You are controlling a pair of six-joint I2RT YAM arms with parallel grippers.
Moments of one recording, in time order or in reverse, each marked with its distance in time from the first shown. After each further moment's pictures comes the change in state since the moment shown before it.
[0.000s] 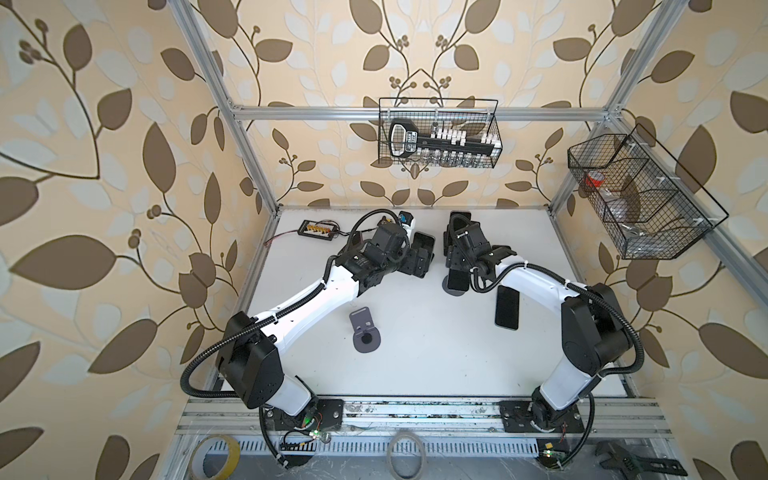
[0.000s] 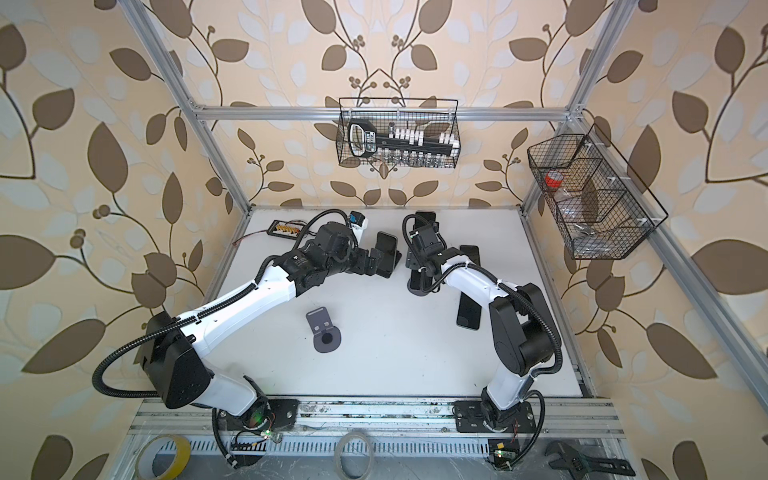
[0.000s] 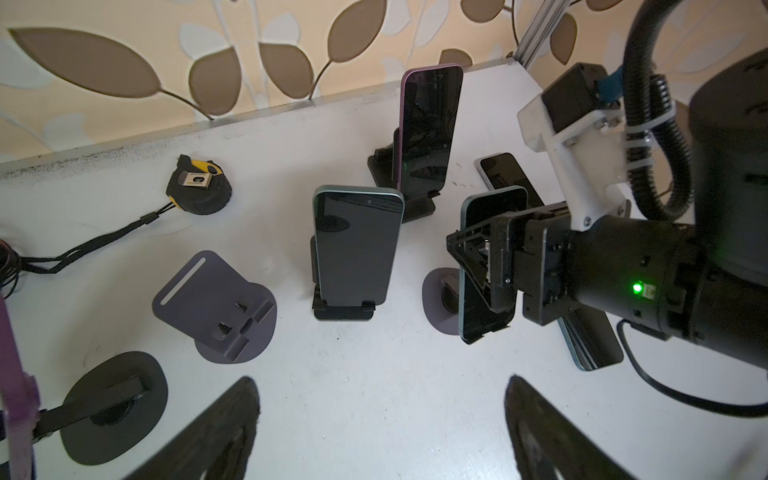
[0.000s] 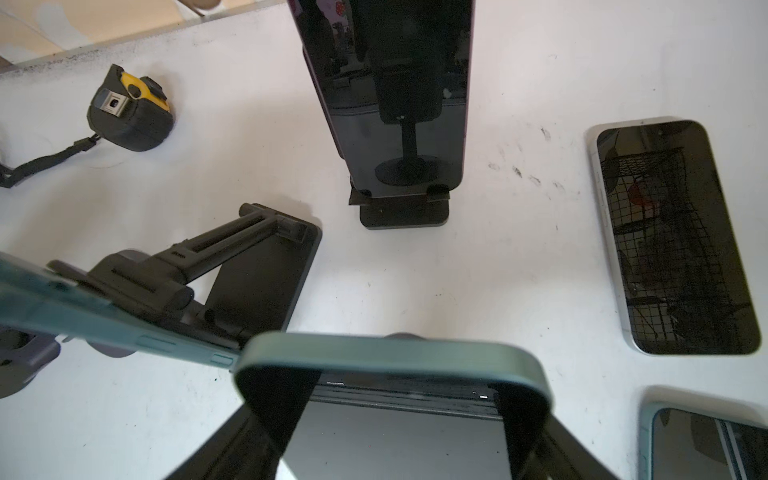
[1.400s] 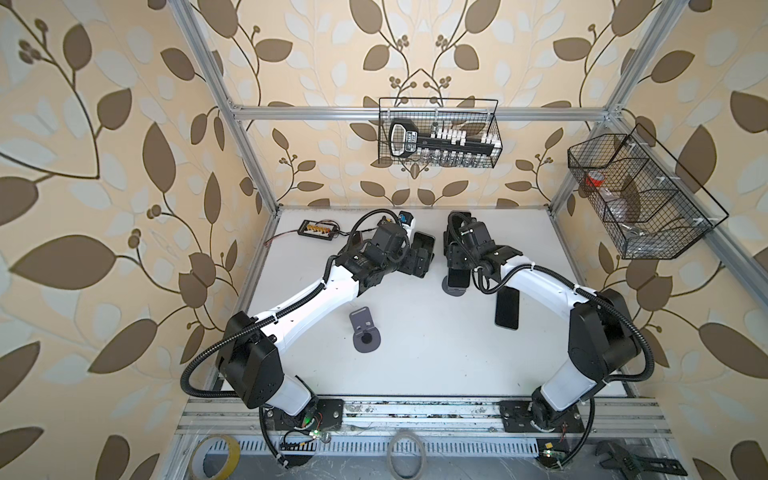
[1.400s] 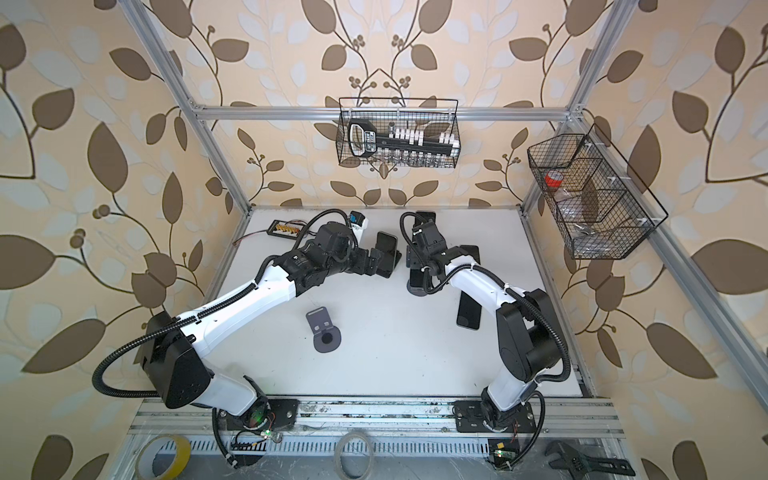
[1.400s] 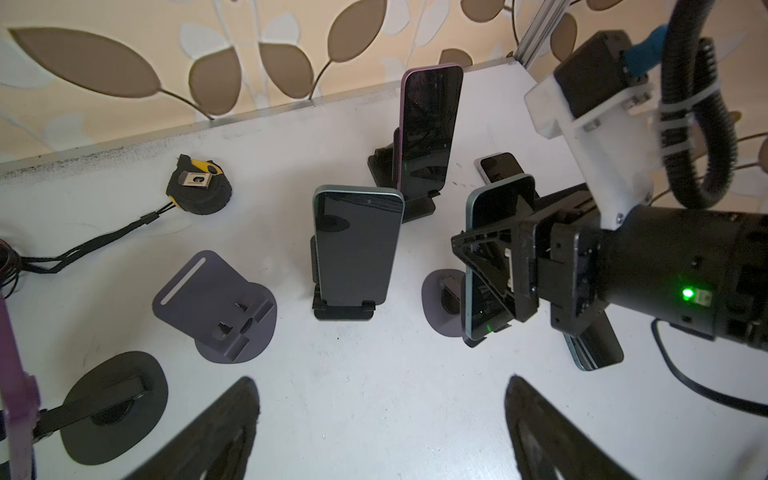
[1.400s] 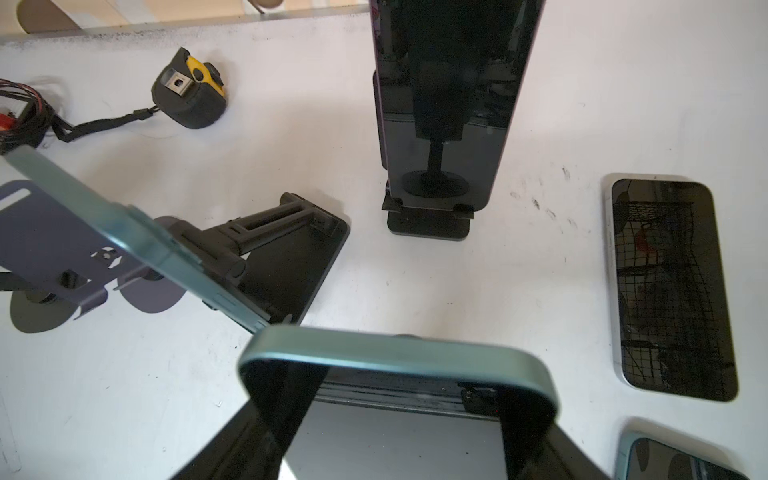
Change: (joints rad) left arm 0.000 0.000 0.000 0.000 0.000 0.000; right arm -0.004 -0.056 0.001 0.005 -0.061 -0.147
